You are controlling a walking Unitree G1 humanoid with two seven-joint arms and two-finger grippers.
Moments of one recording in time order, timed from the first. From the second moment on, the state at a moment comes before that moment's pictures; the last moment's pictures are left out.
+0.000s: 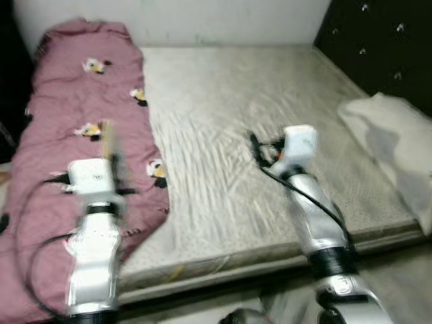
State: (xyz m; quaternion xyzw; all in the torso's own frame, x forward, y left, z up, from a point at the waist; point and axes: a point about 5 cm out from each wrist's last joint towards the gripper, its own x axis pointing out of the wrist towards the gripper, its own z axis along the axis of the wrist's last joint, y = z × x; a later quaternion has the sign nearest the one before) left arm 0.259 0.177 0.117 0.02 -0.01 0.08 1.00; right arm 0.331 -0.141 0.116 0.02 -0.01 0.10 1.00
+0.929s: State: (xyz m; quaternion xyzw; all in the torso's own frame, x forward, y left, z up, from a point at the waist) left arm 0.254 0.185 0.114 0.03 -0.01 0.11 0.99; right arm 0.330 -0.130 0.117 0.02 -0.02 0.12 0.99
